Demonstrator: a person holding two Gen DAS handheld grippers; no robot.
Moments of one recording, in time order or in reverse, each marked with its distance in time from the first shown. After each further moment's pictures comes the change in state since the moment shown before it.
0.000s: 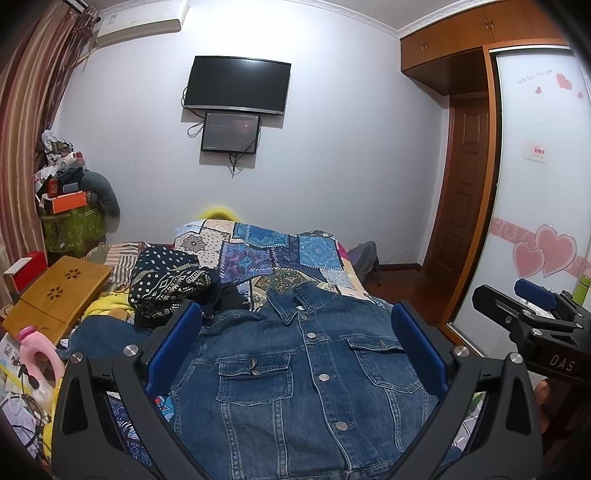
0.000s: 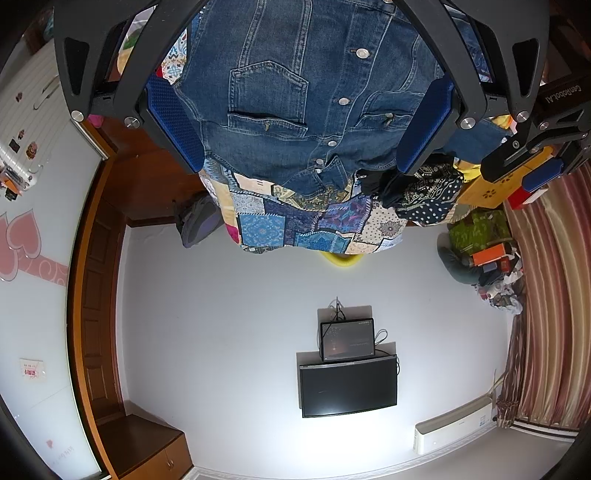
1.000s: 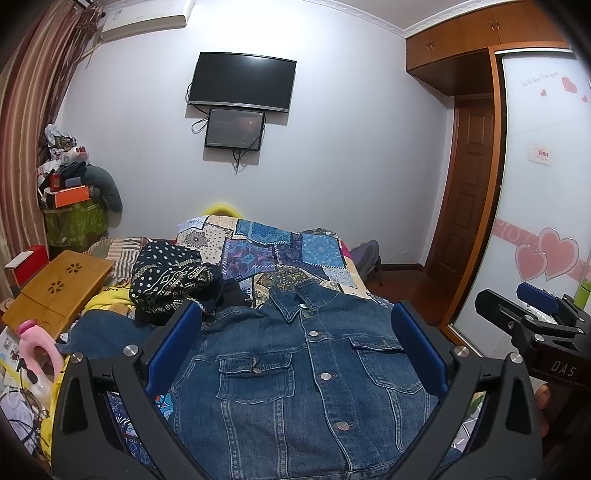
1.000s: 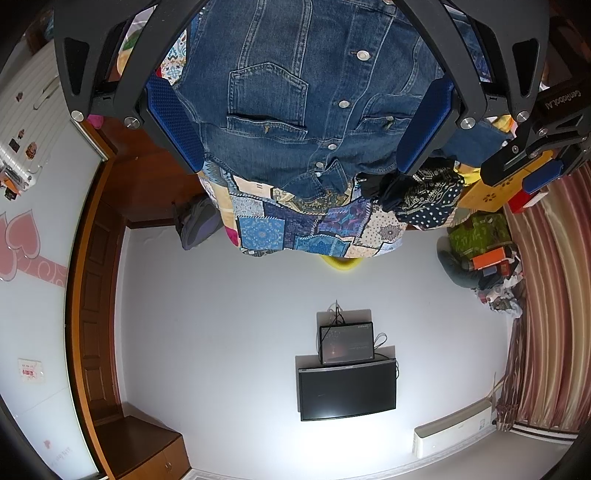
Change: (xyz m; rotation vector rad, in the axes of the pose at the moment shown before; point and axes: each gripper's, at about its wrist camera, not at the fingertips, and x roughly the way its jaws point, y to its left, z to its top) left arm 0.007 0.005 -0.003 -0.018 0.007 0.008; right arm 0.004 0.001 -0.007 -0.007 0.012 0.000
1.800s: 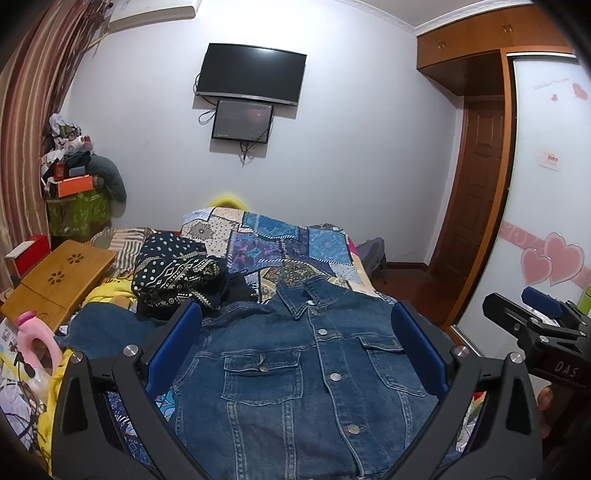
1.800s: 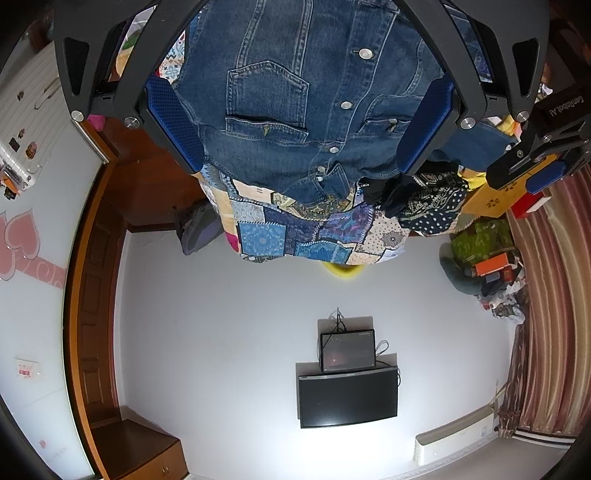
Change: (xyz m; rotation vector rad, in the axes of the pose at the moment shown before) left arm 0.020 0.017 0.000 -0.038 0.028 0.021; right arm 0.017 -0.001 0.007 -0.006 0.042 -0.006
